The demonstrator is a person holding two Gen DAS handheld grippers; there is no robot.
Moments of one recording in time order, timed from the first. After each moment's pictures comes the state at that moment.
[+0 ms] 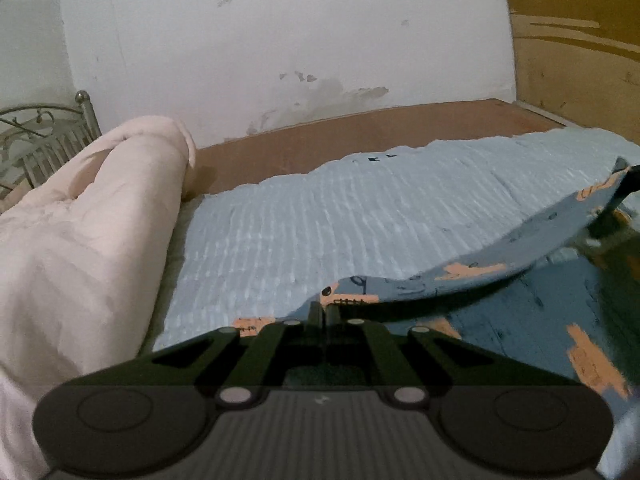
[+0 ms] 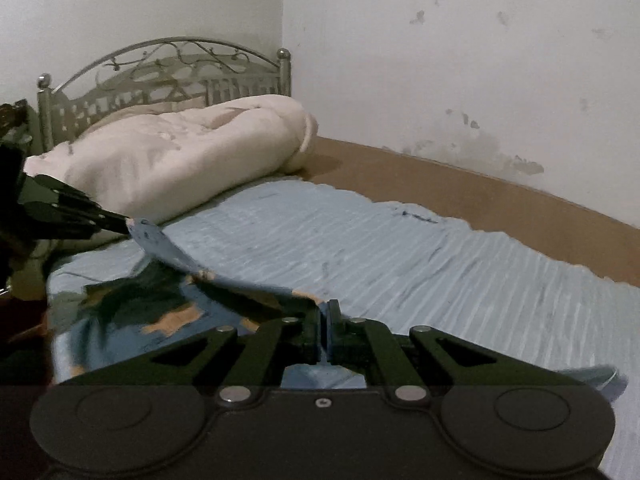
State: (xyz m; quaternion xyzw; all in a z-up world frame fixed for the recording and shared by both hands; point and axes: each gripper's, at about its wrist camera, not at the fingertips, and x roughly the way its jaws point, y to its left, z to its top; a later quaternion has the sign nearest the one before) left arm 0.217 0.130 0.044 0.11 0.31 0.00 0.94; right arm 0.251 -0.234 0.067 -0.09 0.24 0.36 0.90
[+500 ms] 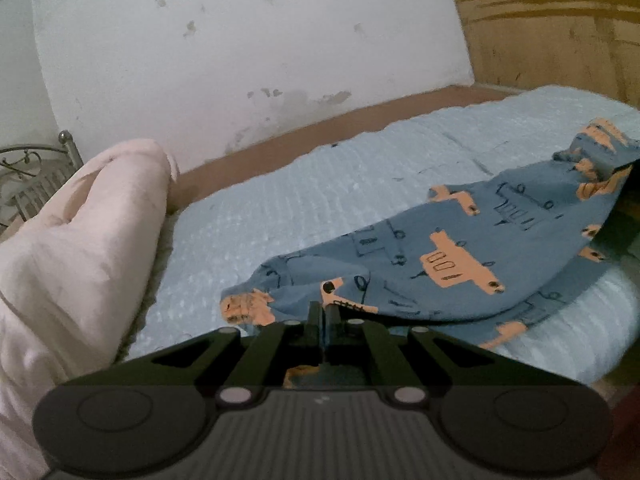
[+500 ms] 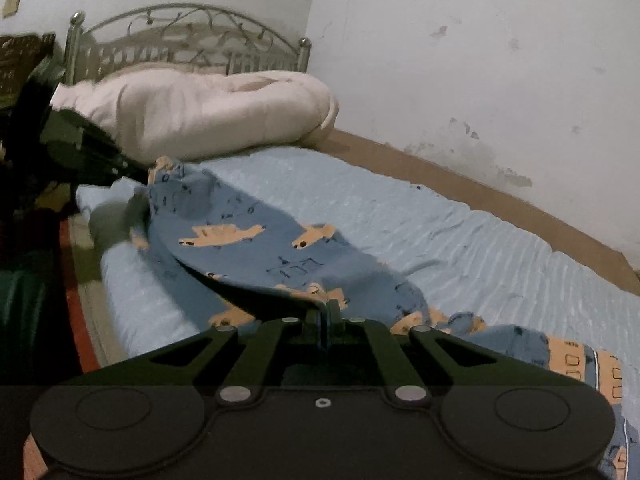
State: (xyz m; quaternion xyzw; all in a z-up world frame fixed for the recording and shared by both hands) left arm 0.141 0.118 -0.005 0.17 0.27 -0.04 0.95; right arm 0.120 -0.225 0.003 -0.15 0.22 0.33 0.91
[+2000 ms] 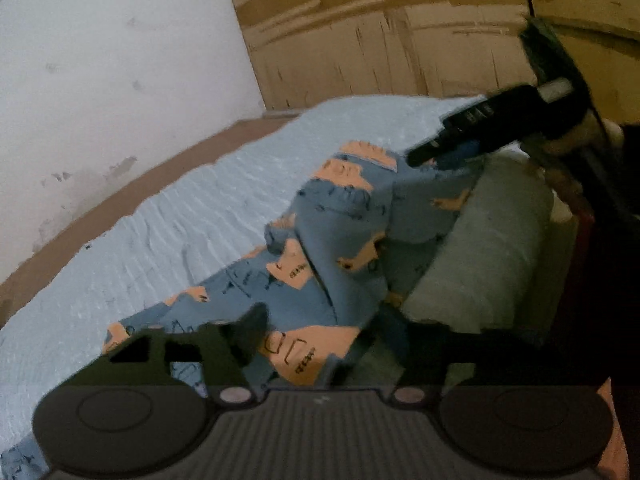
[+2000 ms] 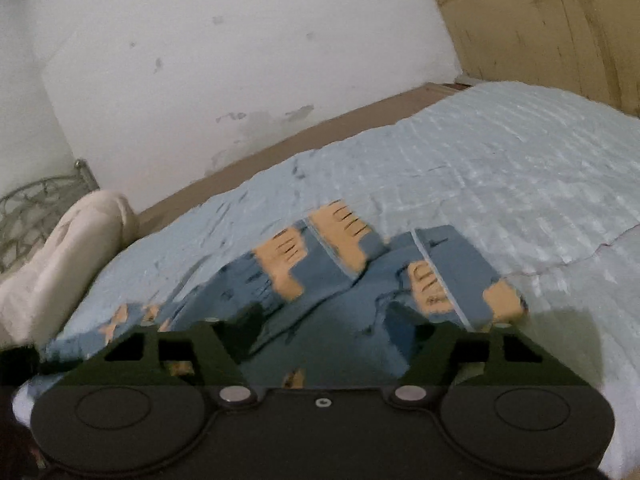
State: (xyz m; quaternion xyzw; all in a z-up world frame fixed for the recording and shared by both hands) left arm 0.160 -0.113 -0.024 0.23 0.26 -0.31 0.88; right arm 0.172 -0.440 -0.021 0.21 0.29 0.09 0.93
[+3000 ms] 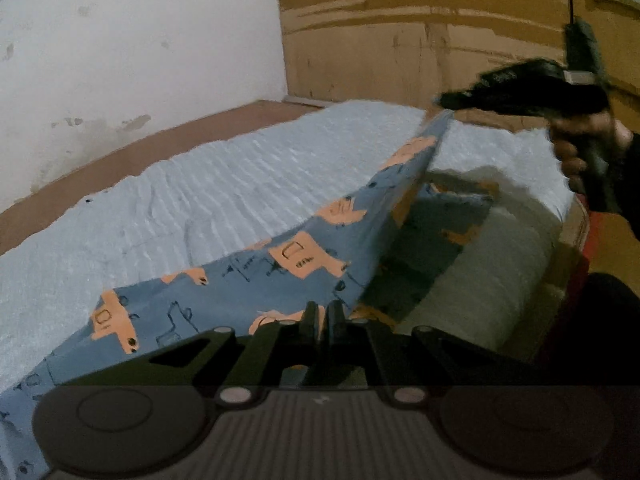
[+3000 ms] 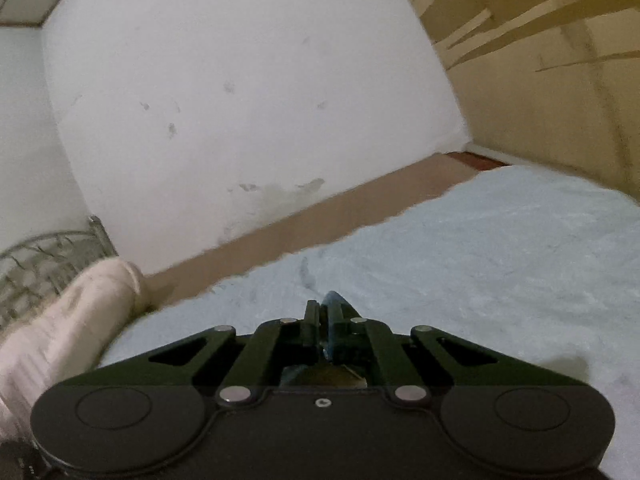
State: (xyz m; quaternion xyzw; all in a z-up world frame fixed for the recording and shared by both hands) left arm 0.172 -0.107 -0.009 0.15 0.30 -0.30 0.89; right arm 0.173 -0.477 0.043 0.19 0.21 0.07 0.96
